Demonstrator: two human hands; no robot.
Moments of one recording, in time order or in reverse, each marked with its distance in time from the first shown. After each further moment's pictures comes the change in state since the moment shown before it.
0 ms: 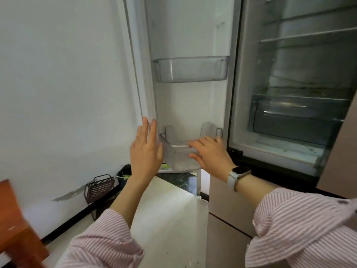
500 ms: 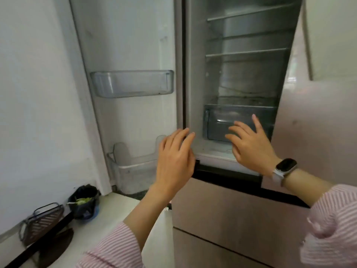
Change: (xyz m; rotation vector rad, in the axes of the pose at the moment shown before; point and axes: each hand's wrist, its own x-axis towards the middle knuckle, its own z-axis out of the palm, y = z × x) left_hand 0.015 0.167 0.037 -0.376 0.109 0.435; right_hand -0.095 0.157 -0.084 -0.535 0.050 0.172
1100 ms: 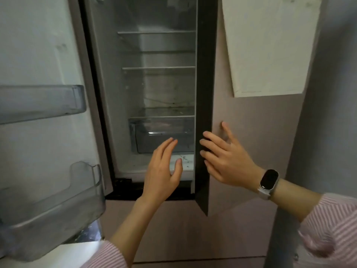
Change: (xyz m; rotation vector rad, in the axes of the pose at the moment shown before) left_hand 0.033 0.092 0.077 -0.632 -0.140 0.033; right_hand -0.084 0.057 -0.066 -0.342 0.033 -0.076
